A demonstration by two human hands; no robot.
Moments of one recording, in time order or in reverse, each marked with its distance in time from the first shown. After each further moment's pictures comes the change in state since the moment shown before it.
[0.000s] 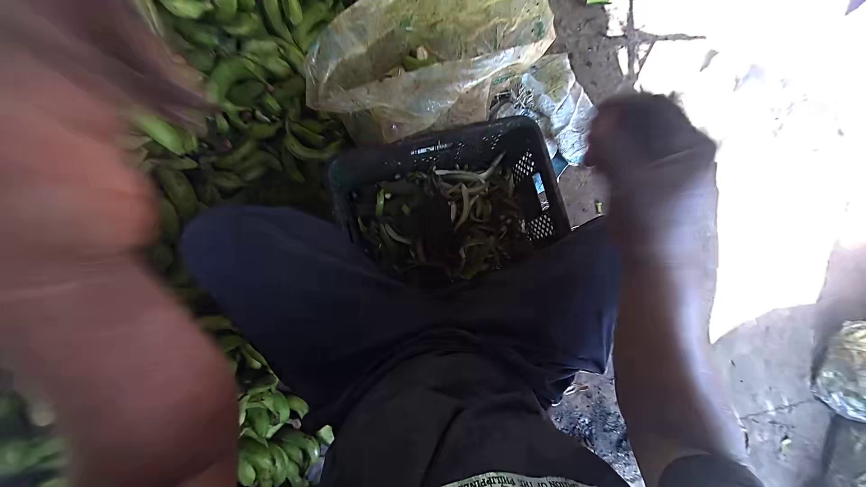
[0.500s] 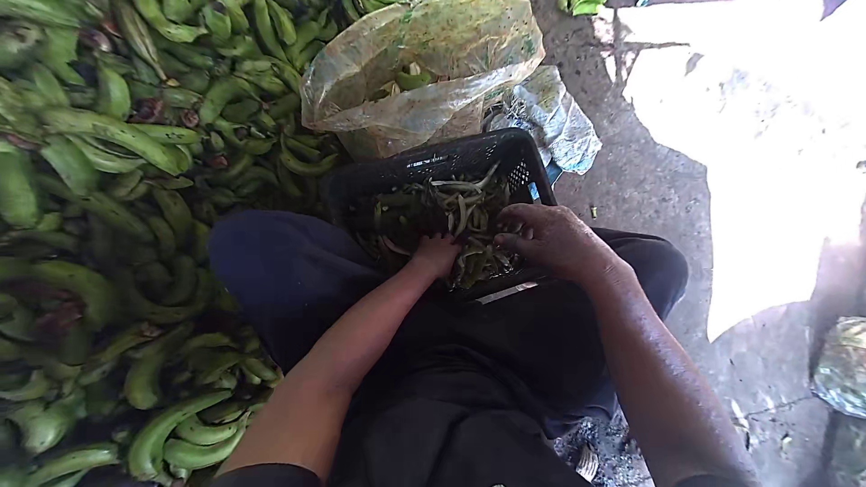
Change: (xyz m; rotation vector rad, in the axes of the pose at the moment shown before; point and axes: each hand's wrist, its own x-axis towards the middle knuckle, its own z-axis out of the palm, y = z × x) left_hand -0.018 -0.154 0.317 0.738 -0.983 -0.492; right_hand -0.007 0.052 0.041 -0.429 -0.760 0.171
